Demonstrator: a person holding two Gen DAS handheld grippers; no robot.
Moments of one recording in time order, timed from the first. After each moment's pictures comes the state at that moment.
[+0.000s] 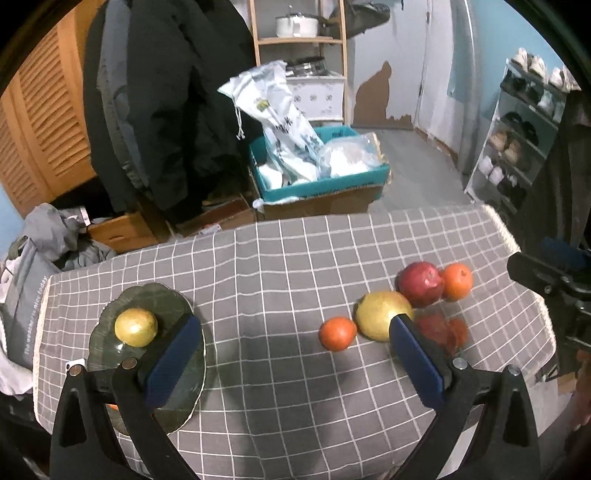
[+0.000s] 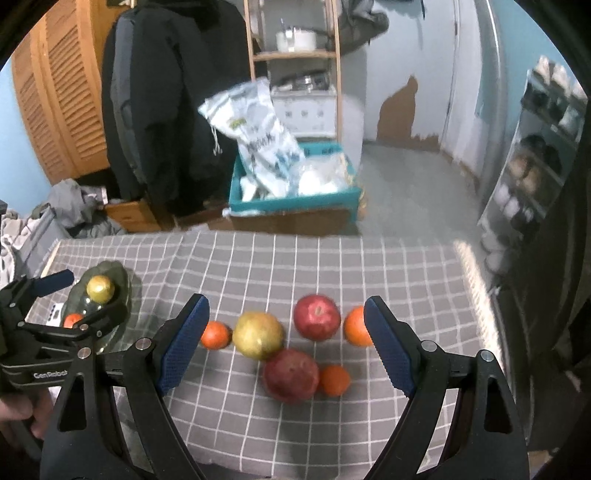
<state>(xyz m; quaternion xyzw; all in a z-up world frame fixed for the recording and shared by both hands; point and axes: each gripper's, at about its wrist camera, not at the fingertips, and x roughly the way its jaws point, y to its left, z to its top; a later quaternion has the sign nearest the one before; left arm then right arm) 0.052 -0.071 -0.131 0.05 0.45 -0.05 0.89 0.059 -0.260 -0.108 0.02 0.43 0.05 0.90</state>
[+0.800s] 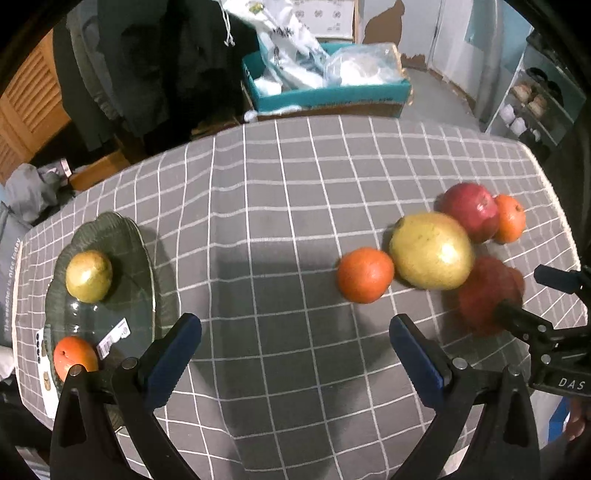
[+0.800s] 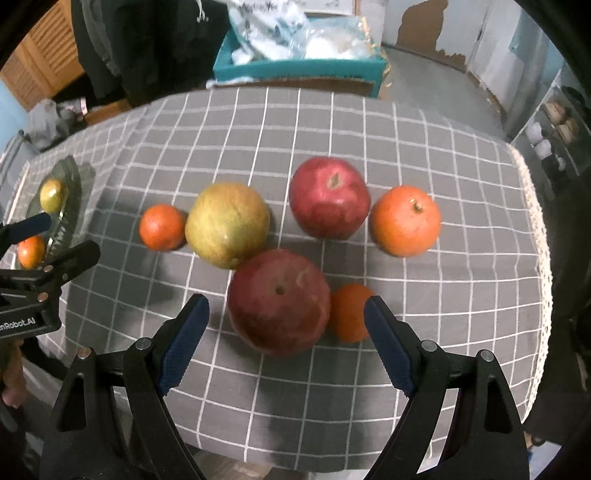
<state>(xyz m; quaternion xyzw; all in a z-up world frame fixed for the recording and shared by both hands) 0.080 -0.072 -0.242 0.06 0.56 -0.04 0.83 0.085 -0.250 -0.243 -0.01 0.59 0.07 0.81</state>
